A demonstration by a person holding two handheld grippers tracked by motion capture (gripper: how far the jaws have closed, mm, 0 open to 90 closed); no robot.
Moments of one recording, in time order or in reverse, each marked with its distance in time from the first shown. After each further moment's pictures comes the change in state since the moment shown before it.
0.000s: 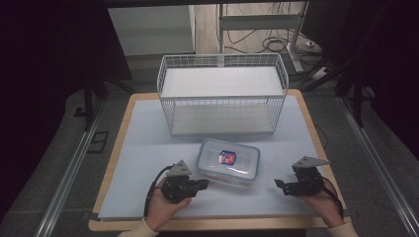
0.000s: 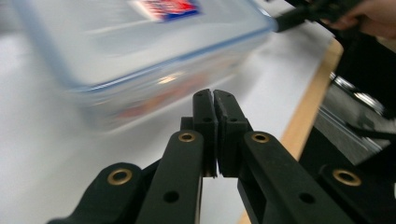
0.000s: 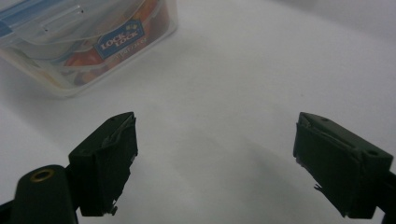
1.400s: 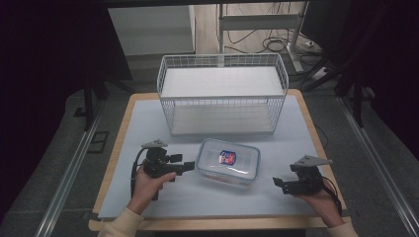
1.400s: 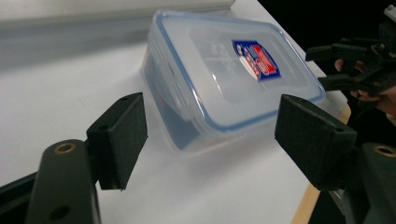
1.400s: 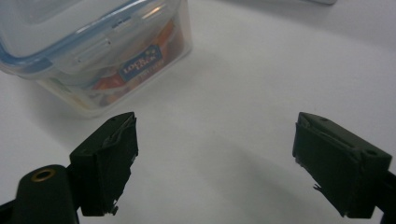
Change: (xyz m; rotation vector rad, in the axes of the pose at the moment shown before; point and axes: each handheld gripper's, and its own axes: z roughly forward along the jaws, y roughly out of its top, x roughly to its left) left arm 0.069 0.025 -0.019 -0.061 -0.004 -0.219; right arm 0.001 0.003 -0.004 -0.057 0.057 0.043
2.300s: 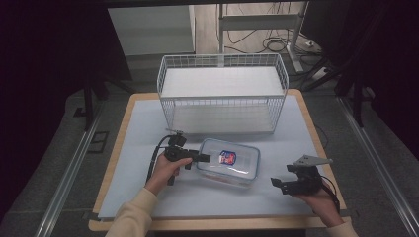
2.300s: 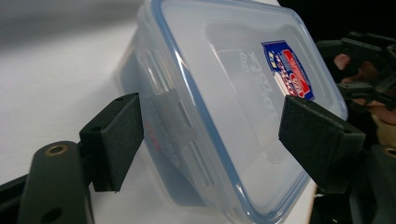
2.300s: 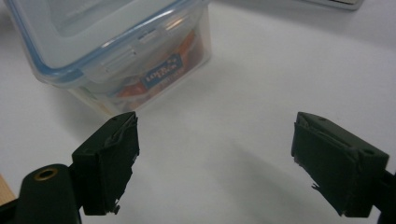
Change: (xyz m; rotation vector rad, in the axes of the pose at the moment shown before) left arm 0.033 0.026 0.075 0.193 -0.173 -0.096; right arm 0.003 0.003 0.000 -0.015 0.064 0.012
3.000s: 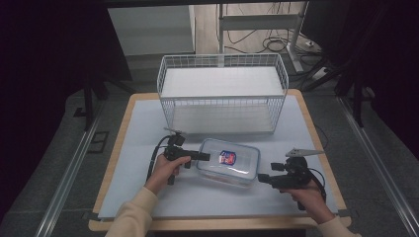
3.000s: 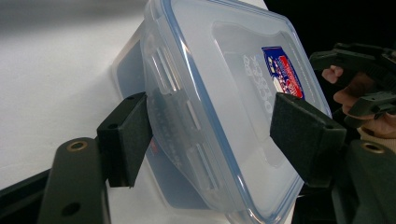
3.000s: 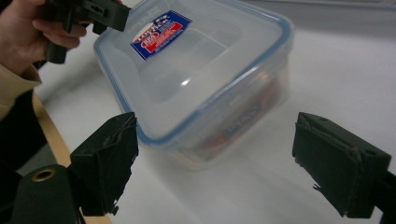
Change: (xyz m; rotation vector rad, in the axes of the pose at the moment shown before) left arm 0.009 -0.001 0.000 -0.016 -0.054 -0.060; right arm 0.018 0.029 0.013 -0.021 0.222 0.152
